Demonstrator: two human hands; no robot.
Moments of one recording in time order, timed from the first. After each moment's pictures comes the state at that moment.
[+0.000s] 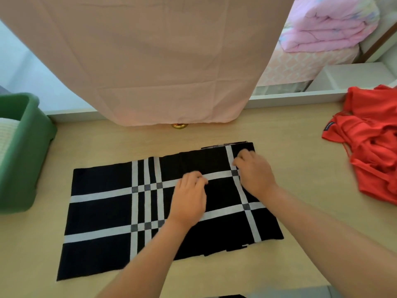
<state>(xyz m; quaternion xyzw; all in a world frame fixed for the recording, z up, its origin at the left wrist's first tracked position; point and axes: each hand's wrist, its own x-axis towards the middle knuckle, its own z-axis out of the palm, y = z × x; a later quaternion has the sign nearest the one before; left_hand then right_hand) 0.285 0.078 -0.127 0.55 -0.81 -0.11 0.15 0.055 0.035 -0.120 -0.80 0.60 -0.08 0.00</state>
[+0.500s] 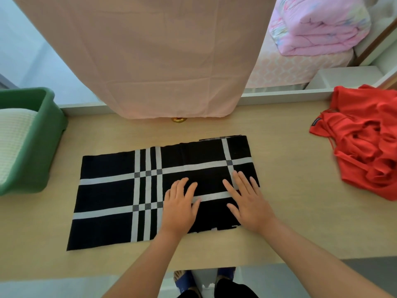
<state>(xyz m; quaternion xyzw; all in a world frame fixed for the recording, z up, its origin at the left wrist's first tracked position) 0.298 0.154 -0.136 0.61 -0.78 -0.11 0.06 0.049 0.166 -0.140 -0.81 0.58 0.04 0.09</state>
